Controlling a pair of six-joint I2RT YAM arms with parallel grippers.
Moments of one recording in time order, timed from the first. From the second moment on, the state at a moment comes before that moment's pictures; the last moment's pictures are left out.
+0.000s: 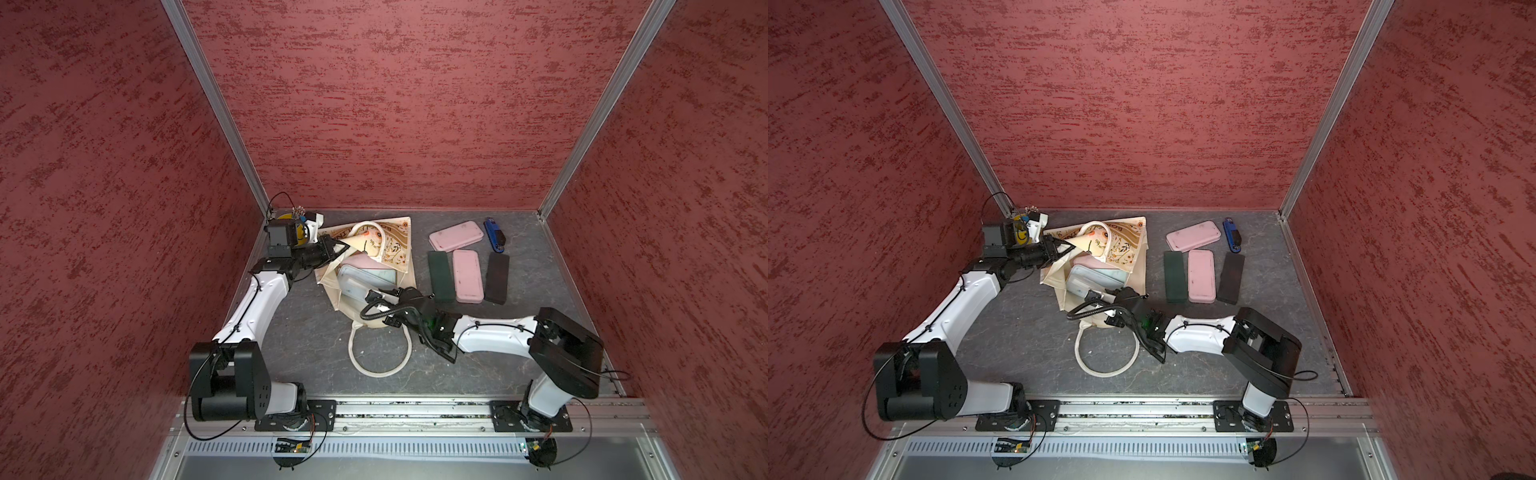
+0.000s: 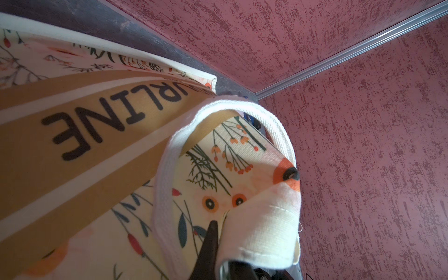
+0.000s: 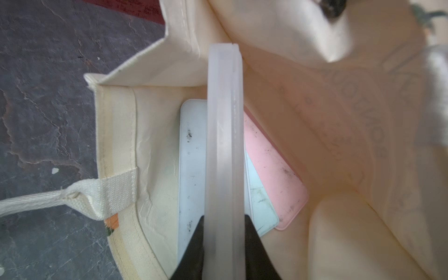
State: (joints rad) left arm 0.03 1.38 1.05 -0.27 0.81 -0.55; right arm 1.03 1.66 0.85 0.46 0.23 -0.43
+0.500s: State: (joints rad) left arm 0.03 1.38 1.05 -0.27 0.81 -0.55; right arm 1.03 1.36 0.65 0.68 0.20 -0.31
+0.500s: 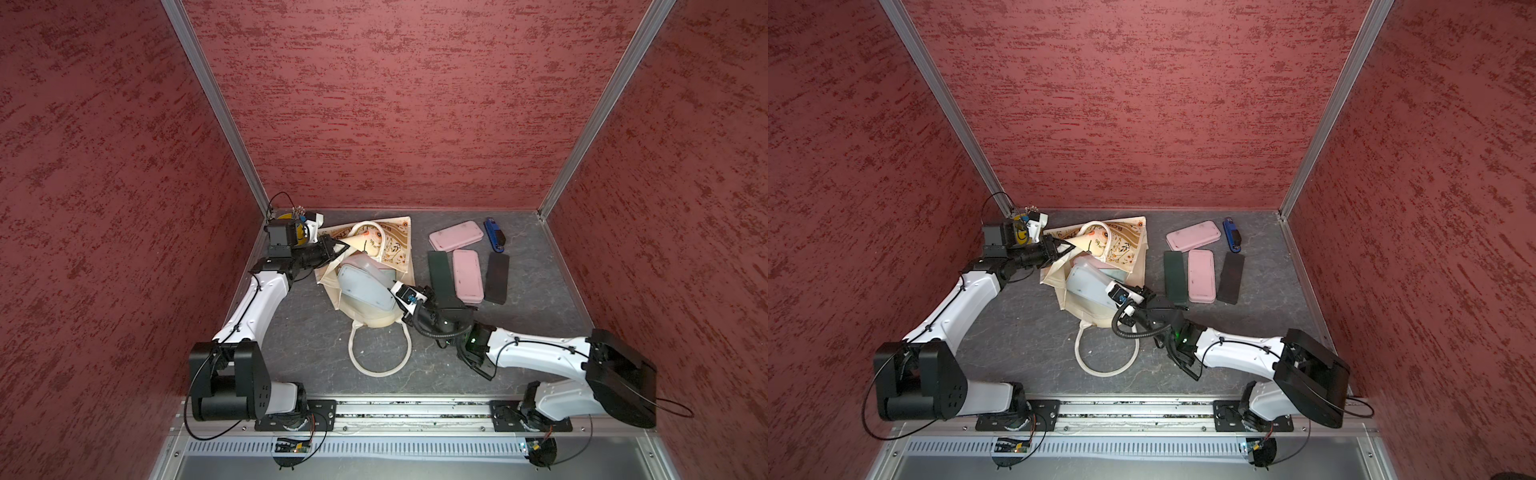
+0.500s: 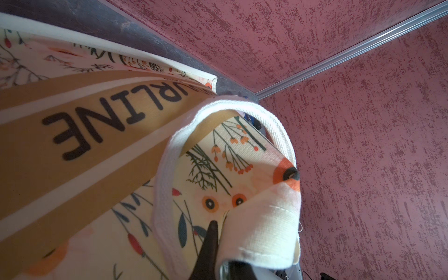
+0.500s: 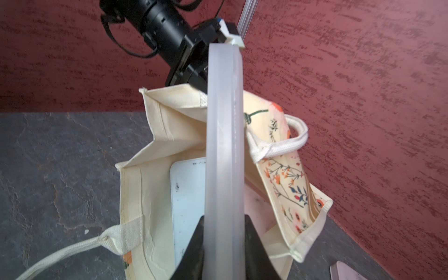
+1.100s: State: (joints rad) left arm 0.03 1.38 1.05 -0.27 0.81 -0.55; right arm 1.00 1.21 0.53 0.90 0.42 -0.22
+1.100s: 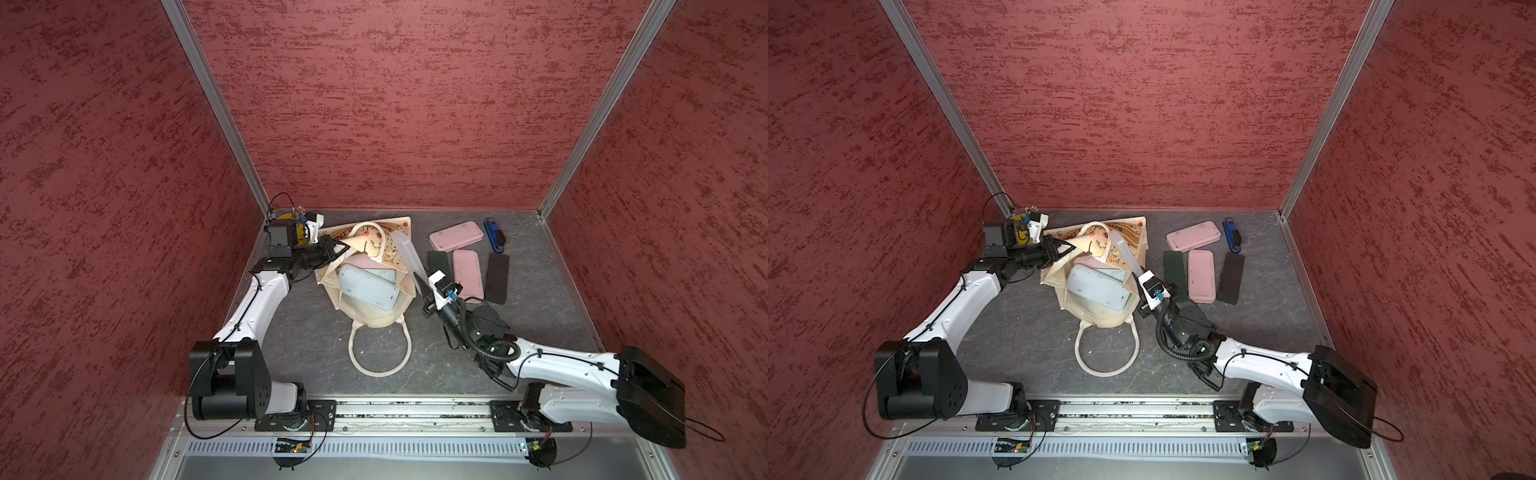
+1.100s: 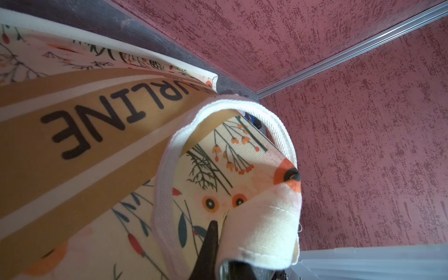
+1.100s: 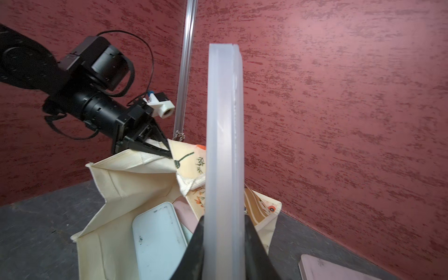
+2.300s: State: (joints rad) left arm 0.01 1.39 1.05 -0.29 0.81 -0.55; right arm 0.67 0.69 0.24 0.03 0.41 0.92
